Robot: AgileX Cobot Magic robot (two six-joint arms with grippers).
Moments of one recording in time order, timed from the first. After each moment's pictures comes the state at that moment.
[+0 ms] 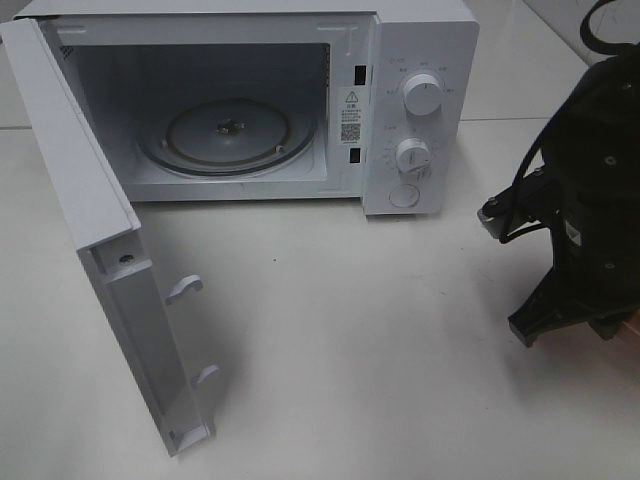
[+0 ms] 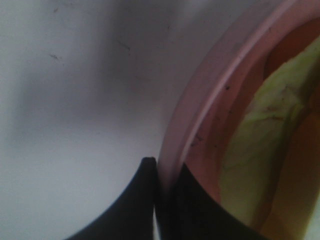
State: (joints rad) left arm 0.03 0.00 -0.50 -0.17 1.03 0.08; right arm 0.49 1.65 -0.82 -0.51 0.92 0.43
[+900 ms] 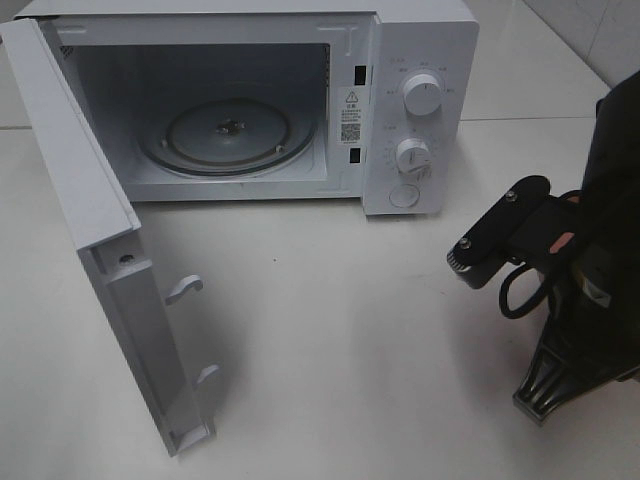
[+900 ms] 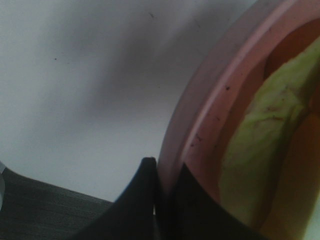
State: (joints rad) left arm 0.03 0.00 -0.50 -0.17 1.03 0.08; right arm 0.81 1.44 -0.72 -0.50 1.01 0.44
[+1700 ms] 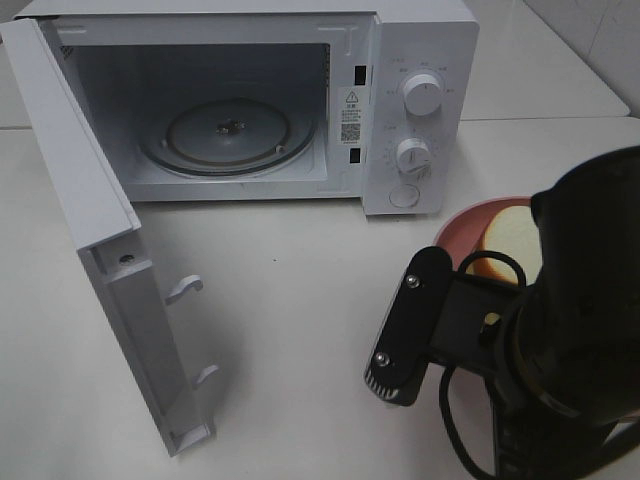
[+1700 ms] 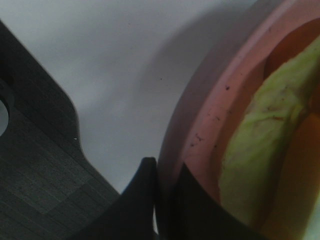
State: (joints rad) left arm 0.03 0.00 -0.50 -0.17 1.03 0.08; right arm 1.15 1.44 -0.72 -0.50 1.01 0.36
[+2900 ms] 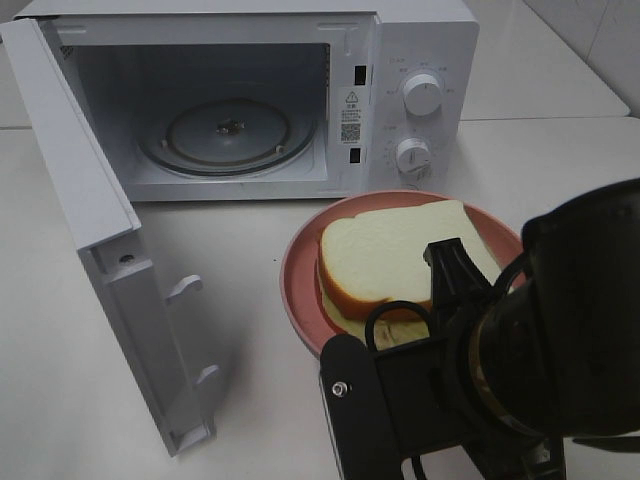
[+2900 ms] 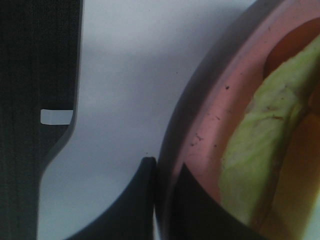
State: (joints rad) left arm 0.03 0.00 -0.50 -0.17 1.03 0.08; right arm 1.21 1.44 -0.72 -0.57 0.83 -0.22
